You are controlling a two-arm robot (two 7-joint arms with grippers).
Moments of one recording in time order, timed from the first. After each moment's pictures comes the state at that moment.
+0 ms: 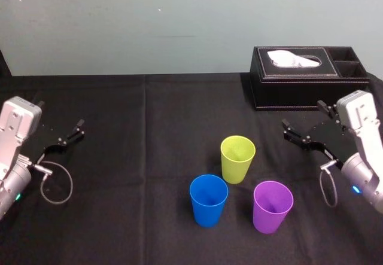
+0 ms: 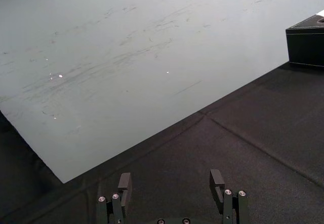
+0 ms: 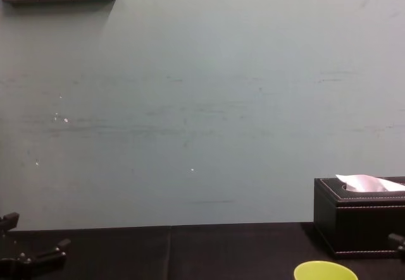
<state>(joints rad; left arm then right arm) -0.20 0.60 0.45 -1.41 -0.25 -0.12 0.03 0.18 0.61 -0.40 -1.45 0.28 -0.08 0.02</state>
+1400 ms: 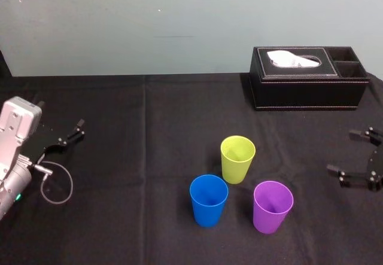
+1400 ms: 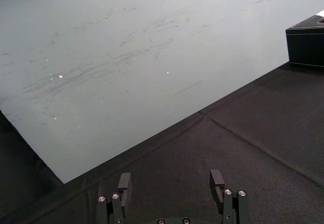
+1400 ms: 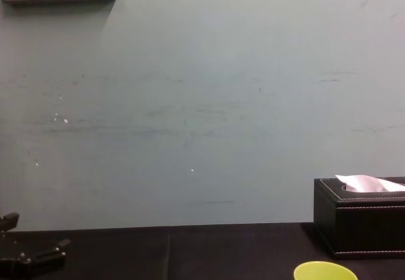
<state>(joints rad) -0.20 0.60 0.45 -1.41 -0.25 -0.12 0.03 -0.16 1.03 -0.07 -1.77 0.53 0.03 0.56</state>
